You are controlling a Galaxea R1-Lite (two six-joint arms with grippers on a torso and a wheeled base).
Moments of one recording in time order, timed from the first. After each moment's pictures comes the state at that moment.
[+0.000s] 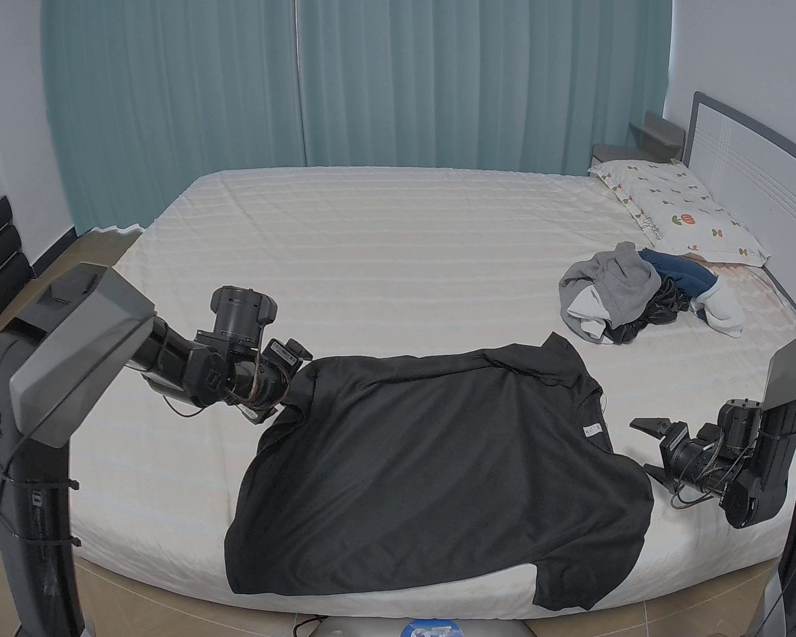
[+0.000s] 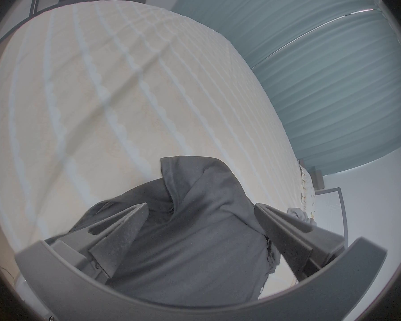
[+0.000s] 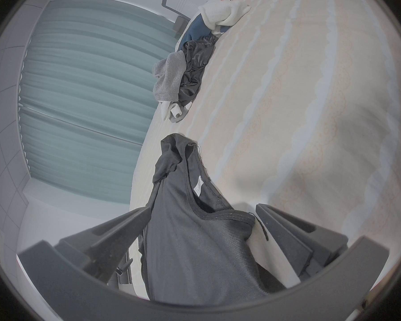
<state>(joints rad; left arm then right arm) -0.26 2.31 -1.32 -0.25 0.01 -1.13 -0.14 2.37 -0.31 -1.55 0.40 0.97</state>
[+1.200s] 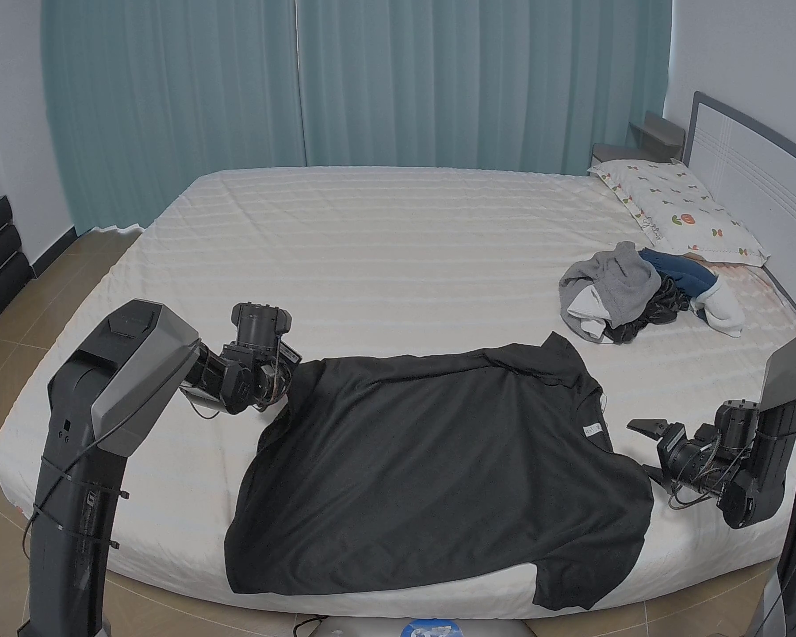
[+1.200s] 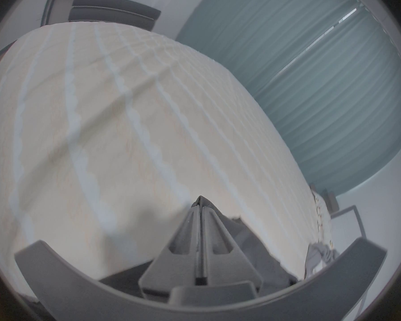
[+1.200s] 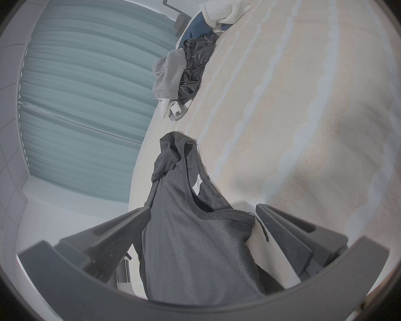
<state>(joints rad) -0.23 2.58 -1.60 -0.34 0.23 -1.07 -0.14 2.38 -0.32 -1.55 0.40 0.96</state>
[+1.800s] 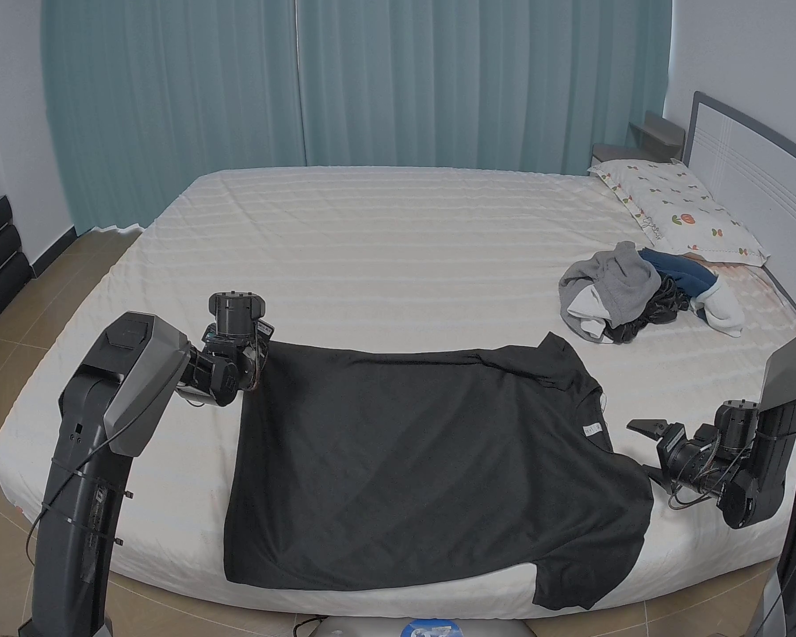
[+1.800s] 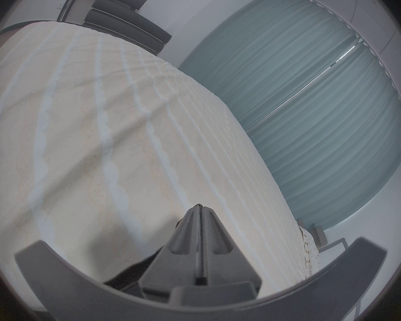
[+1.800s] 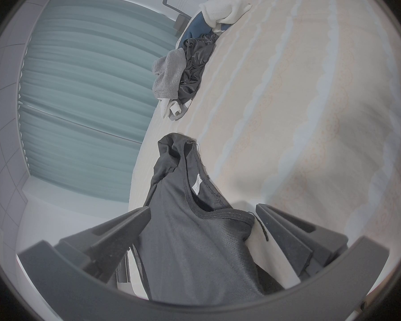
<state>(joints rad) -0.14 2.70 -1.79 -0.48 0.31 -1.09 -0.14 2.38 -0.32 -1.55 0.40 0.96</state>
